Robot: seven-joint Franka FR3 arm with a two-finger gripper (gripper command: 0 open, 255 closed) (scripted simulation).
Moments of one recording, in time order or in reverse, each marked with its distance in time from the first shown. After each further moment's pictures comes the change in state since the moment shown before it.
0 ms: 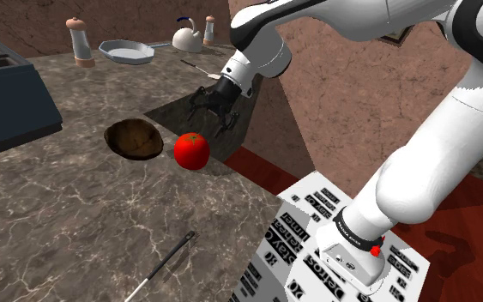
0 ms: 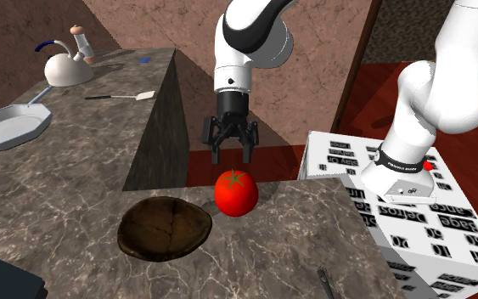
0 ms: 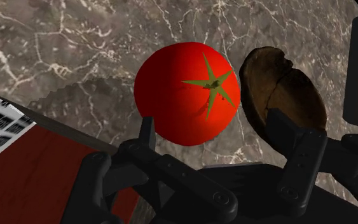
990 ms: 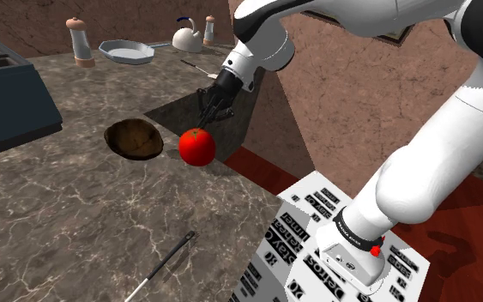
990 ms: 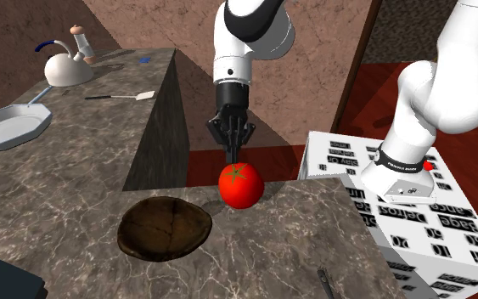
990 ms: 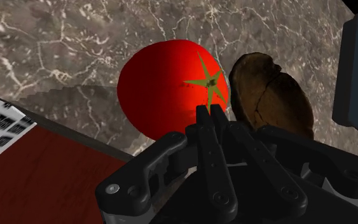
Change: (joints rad) arm -0.003 -0.031 -0.003 0.015 -0.019 -0.035 0.035
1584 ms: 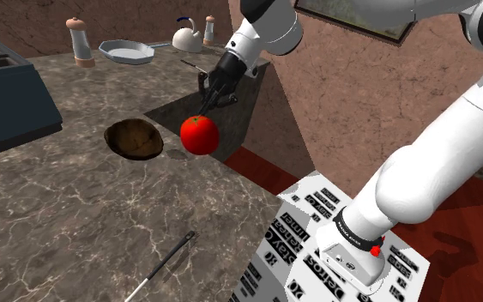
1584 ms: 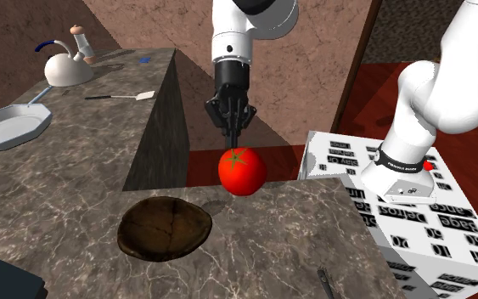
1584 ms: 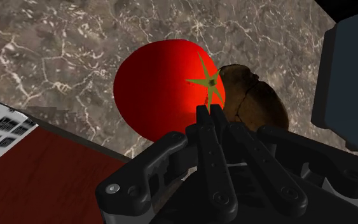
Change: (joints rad) arm -0.005 -0.060 -0.005 0.046 -0.036 -0.081 0.078
